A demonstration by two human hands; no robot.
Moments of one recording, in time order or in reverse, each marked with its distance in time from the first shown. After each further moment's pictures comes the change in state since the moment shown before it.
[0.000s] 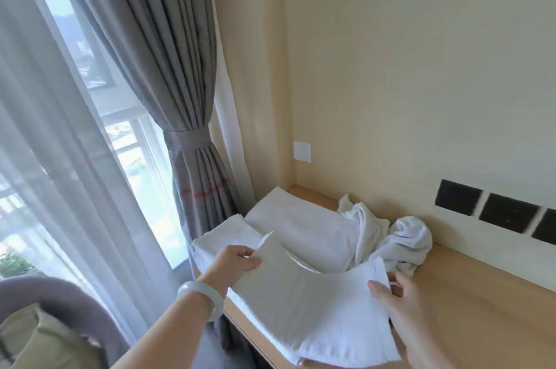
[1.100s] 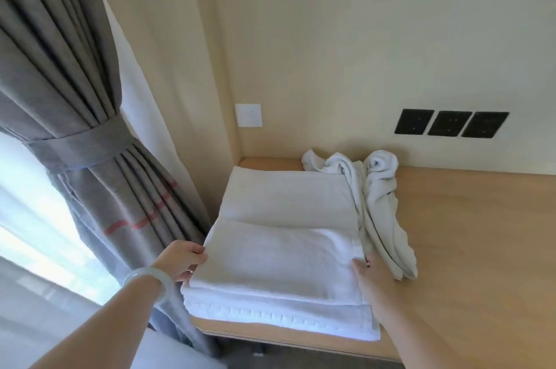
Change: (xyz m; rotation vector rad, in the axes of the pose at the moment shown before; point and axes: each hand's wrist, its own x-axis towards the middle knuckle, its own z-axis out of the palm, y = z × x) left_hand 0.282 -0.078 -0.148 0.279 -0.519 -0.042; right_hand 0.039 0.028 0.215 -0.185 0.441 0.415
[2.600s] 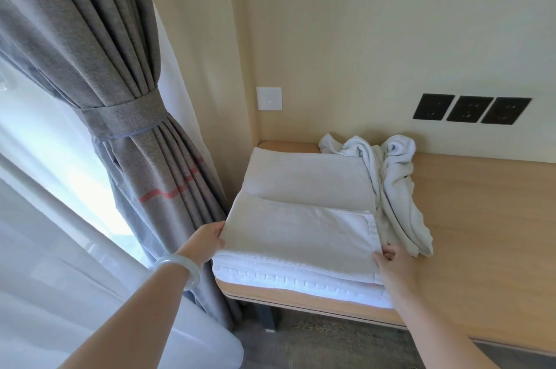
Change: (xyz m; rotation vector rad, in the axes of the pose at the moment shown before) left_hand -0.033 -0.013 0.015 0.325 0.110 0.203; right_hand -0.026 0.034 0.018 0.117 0.176 -0.035
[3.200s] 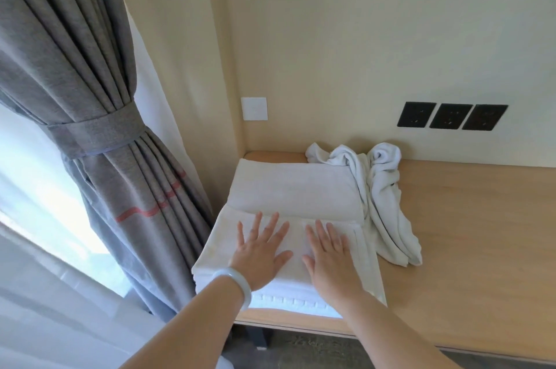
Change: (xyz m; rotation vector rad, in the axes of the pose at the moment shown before) left_hand 0.009 0.058 0.093 0.790 0.038 0.495; right_hand -0.005 -0.019 0.067 -0.912 -0.226 -0.743
